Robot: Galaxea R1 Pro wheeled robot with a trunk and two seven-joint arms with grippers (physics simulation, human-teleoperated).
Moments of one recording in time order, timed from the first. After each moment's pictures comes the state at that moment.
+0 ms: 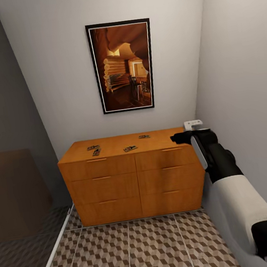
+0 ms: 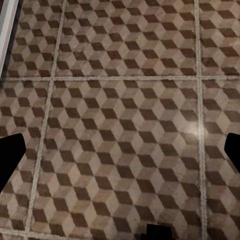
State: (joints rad) left arm 0.01 0.04 0.01 -0.39 0.00 -0.35 0.14; right arm -0.99 0.01 0.00 -1.11 0.04 0.83 0.01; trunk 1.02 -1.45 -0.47
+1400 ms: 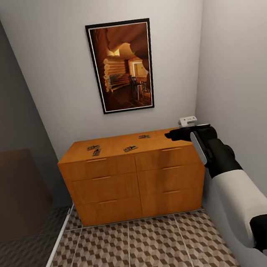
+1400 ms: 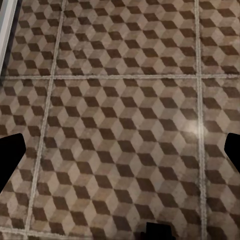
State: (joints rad) left arm 0.01 0.04 0.01 -0.39 0.00 -0.35 0.14; right arm -1.03 0.01 0.01 -1.09 0.05 0.83 0.15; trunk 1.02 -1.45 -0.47
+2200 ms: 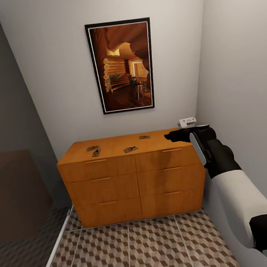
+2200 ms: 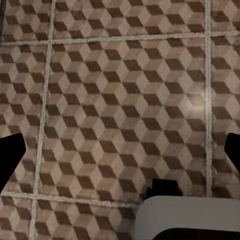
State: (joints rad) left arm 0.01 0.05 0.00 -0.26 0.00 -0.35 0.14; right arm -1.03 0.01 0.01 -1.07 0.05 0.83 0.15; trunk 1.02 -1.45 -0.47
